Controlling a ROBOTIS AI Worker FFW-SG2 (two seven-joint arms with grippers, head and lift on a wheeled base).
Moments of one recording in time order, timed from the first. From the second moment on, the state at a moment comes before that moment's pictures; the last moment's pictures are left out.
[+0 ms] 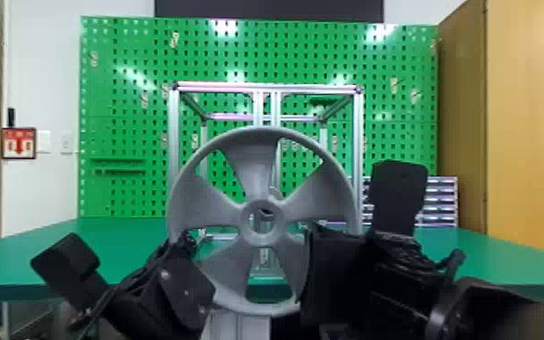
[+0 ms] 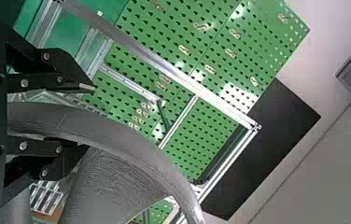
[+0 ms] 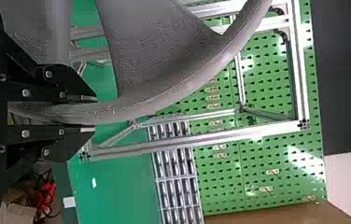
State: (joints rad) left arm -0.47 0.23 -0.27 -1.87 0.84 0.09 0.32; right arm -0.66 0.00 0.25 -2.14 -0.60 1.03 -0.87
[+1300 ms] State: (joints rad) left arm -0.60 0.19 -0.31 -1.72 0.78 0.09 0.32; right arm -0.75 0.00 0.19 -1.96 -0.56 0.94 -0.70
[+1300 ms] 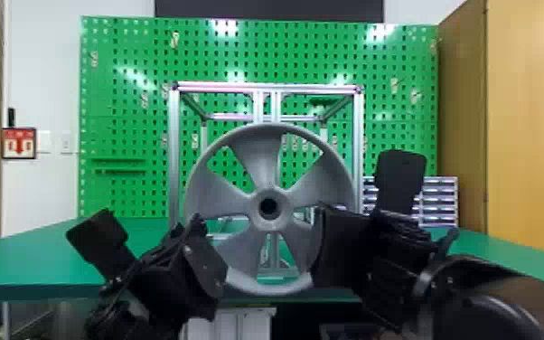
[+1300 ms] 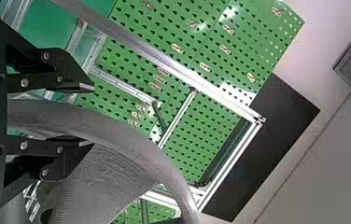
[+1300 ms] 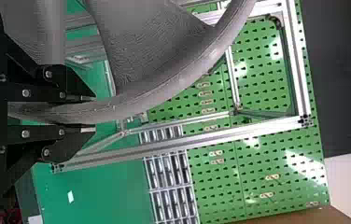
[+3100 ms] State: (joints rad) left arm -0.71 0.15 -0.30 -1.57 0.68 0.08 0.32; right arm -0.85 0.00 0.12 -1.74 -0.58 0.89 -0.60
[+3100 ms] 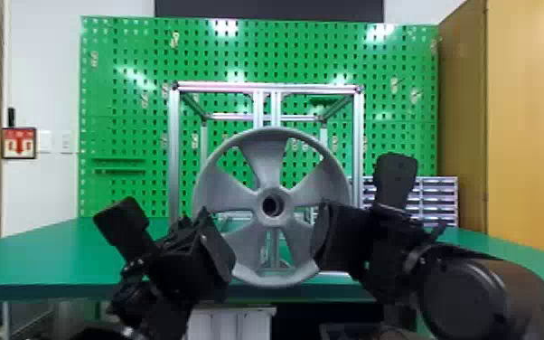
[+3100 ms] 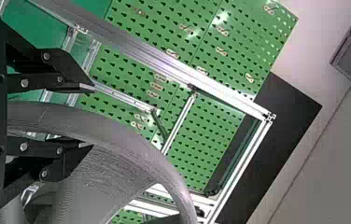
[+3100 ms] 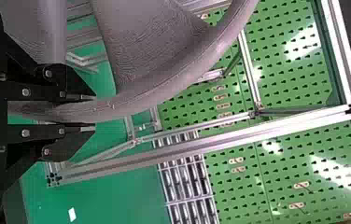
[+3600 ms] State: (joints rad) left arm -0.72 0.15 -0.29 -1.56 0.65 0.08 0.32; right arm -0.87 0.00 0.11 -1.71 -0.58 0.89 -0.58
